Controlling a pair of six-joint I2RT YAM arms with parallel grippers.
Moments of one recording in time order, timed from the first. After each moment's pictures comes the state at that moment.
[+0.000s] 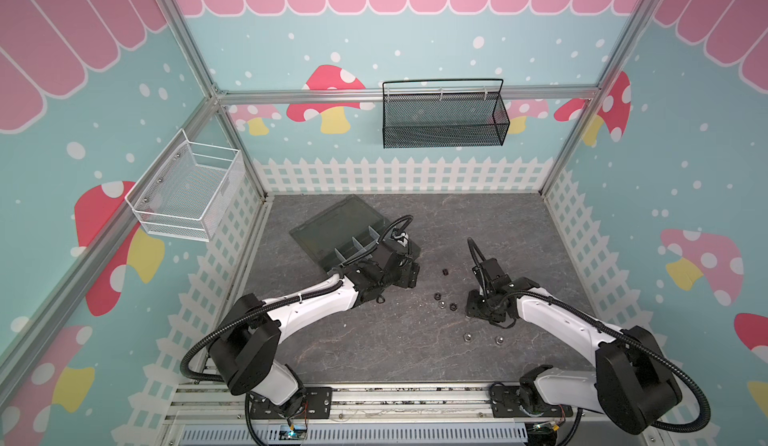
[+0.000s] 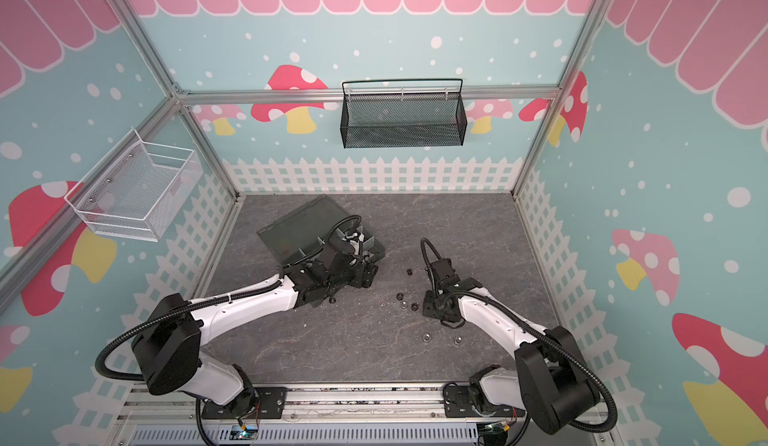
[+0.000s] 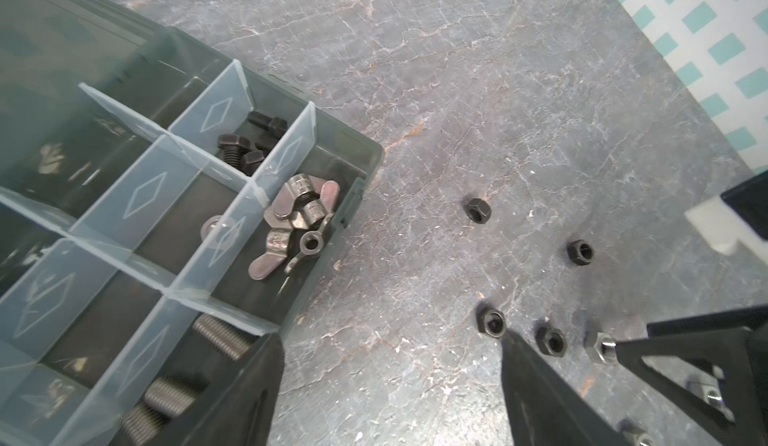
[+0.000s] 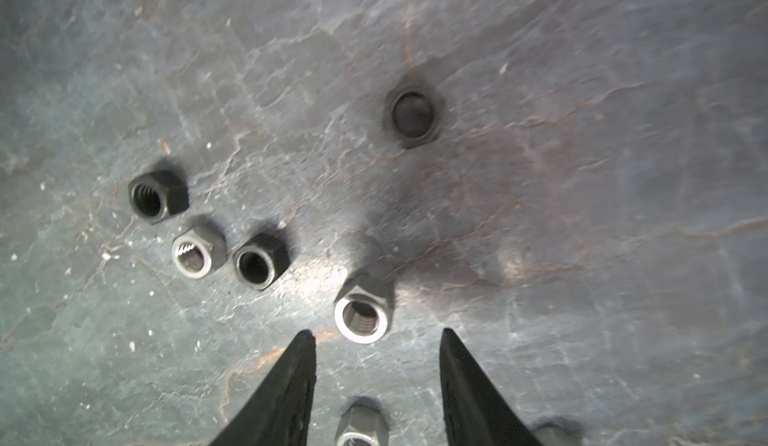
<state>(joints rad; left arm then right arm) -0.78 1.54 1.01 -0.18 -0.16 -0.41 0.47 1.30 0.69 -0.67 -0.02 0.63</state>
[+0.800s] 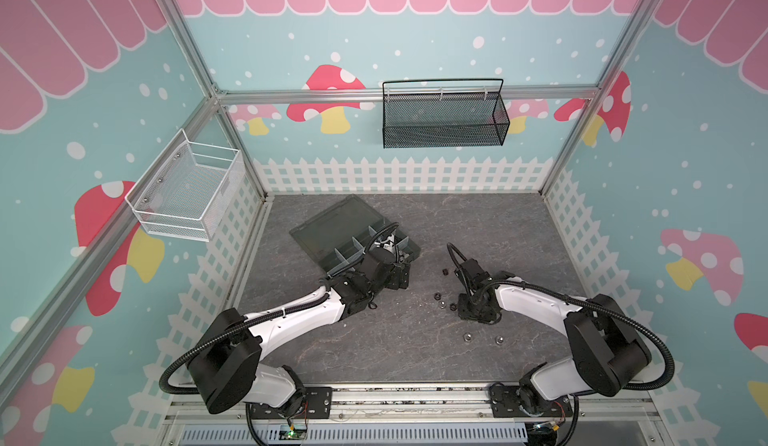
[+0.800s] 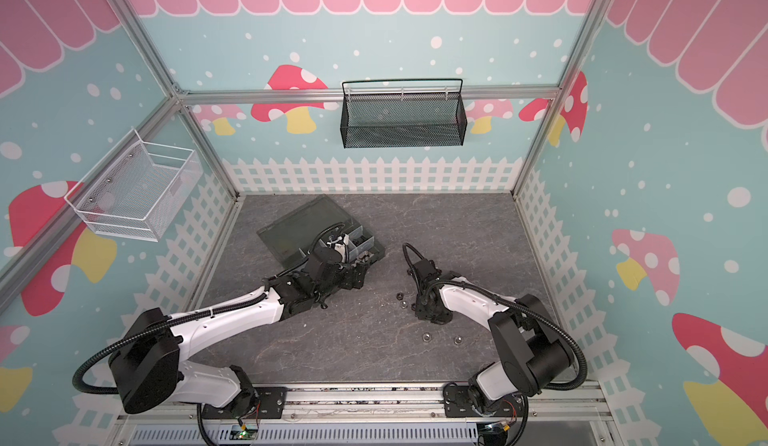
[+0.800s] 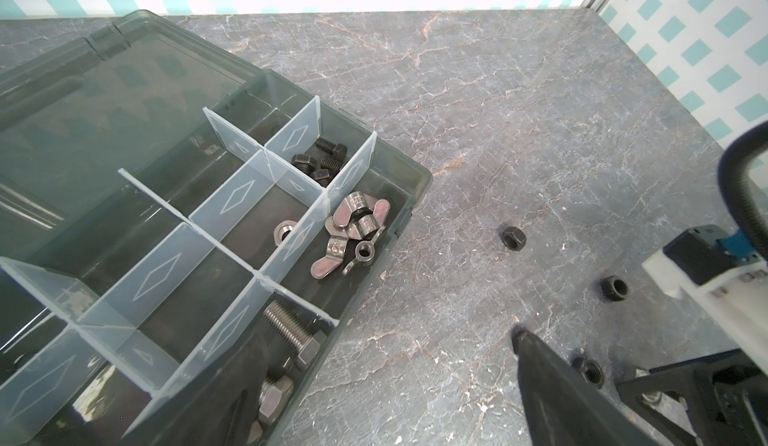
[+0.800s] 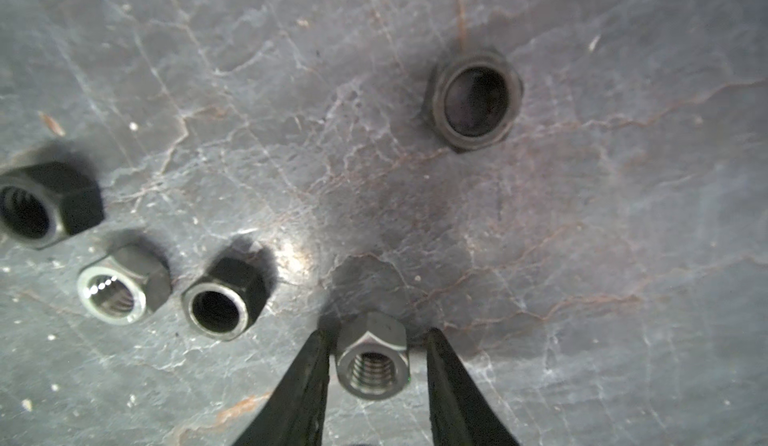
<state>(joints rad) -0.78 1.42 0.87 -0.07 -0.28 -0.42 0.53 1.50 0.77 -0.69 0.07 0.63</state>
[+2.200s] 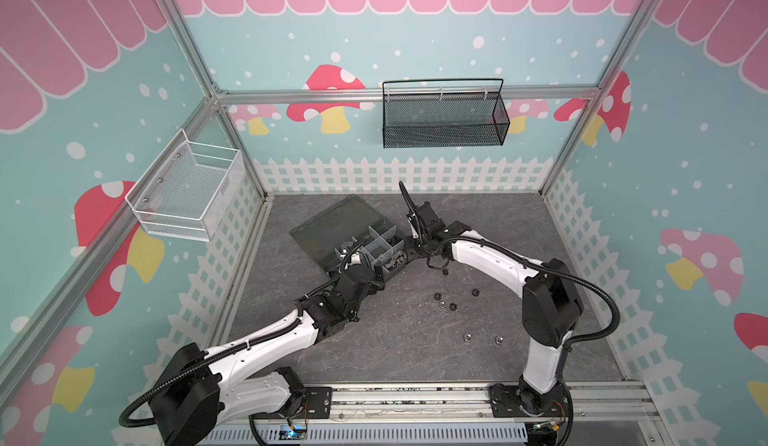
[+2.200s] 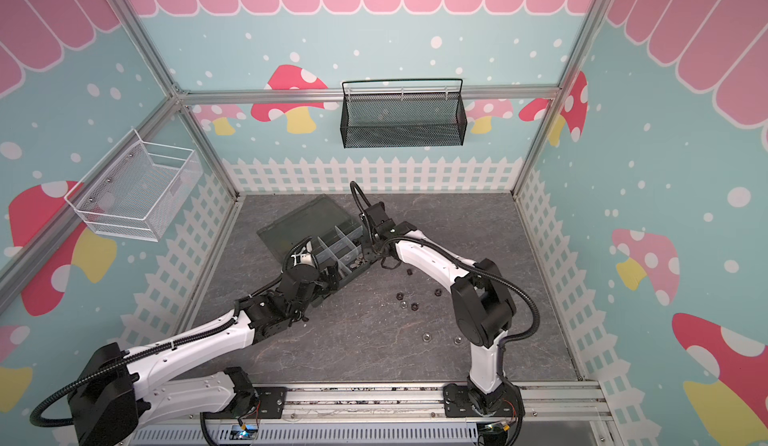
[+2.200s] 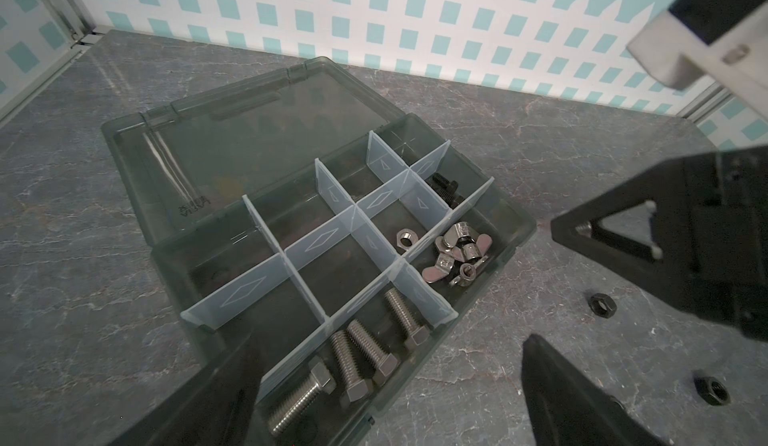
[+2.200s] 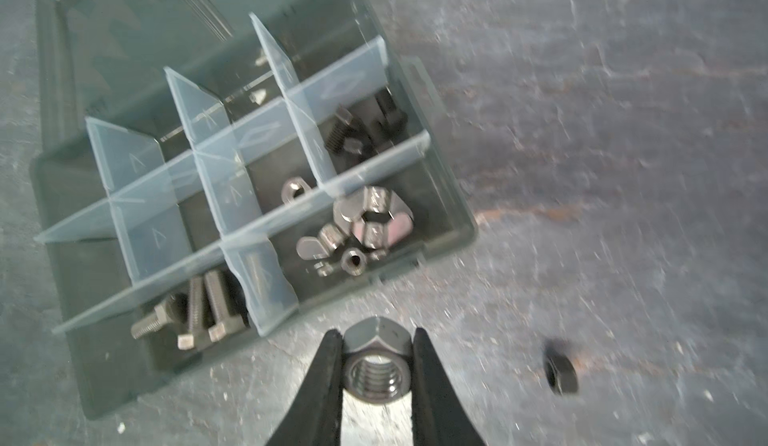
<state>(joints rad) -0.77 1.14 0.65 -0.08 -0.58 -0.56 0.68 1.93 1.61 -0.62 0.07 0.36</state>
